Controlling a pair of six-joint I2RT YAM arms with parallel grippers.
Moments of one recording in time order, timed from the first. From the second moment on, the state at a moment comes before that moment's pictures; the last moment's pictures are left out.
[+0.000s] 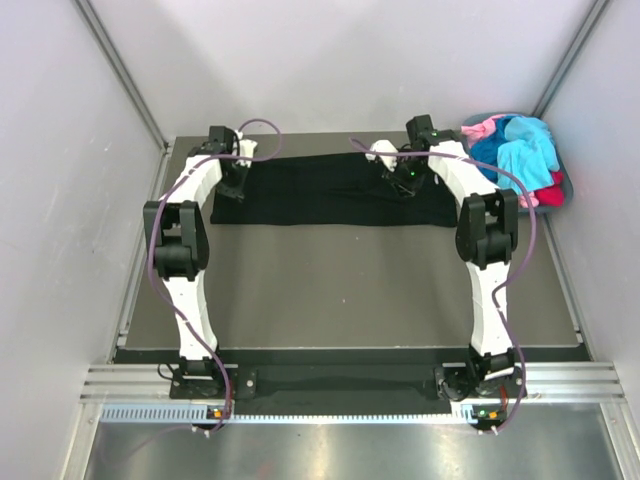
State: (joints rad) left arm -0.03 2.14 1.81 -0.74 0.07 0.28; right arm 0.23 2.29 2.08 -0.97 -0.31 -0.92
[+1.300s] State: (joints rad) left arm -0.03 2.17 1.78 -0.74 0.04 0.26; right arm 0.23 2.34 2.08 -0.97 -0.29 -0.91
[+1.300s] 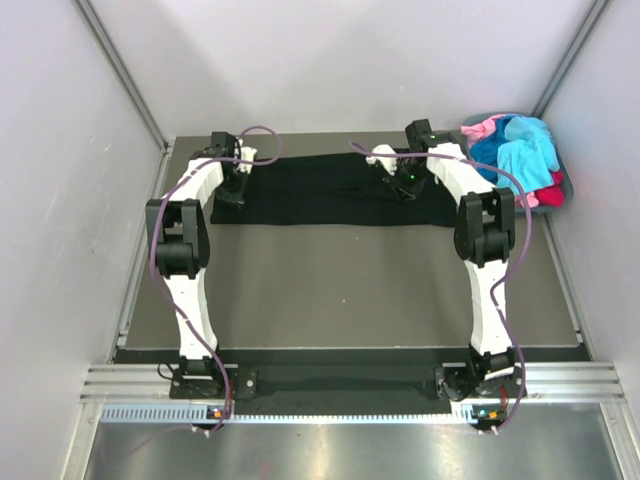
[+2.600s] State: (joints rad) left arm -0.03 2.17 1.76 -0.74 0.04 0.26; right arm 0.29 2.30 2.04 -0.80 -0.13 -0.93
